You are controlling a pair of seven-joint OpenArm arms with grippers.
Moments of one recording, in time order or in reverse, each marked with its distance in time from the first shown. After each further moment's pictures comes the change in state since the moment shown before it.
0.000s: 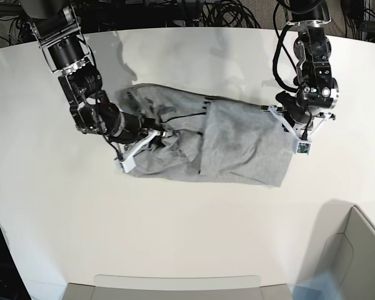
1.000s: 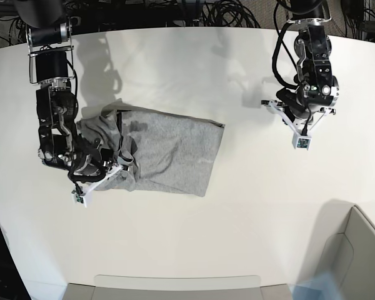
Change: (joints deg) left arm 0.8 -0.1 -0.2 0.1 -0.1 0.0 3.2; right arm 5.8 -2.8 15.5 16.1 -27.6 -8.4 -26.7
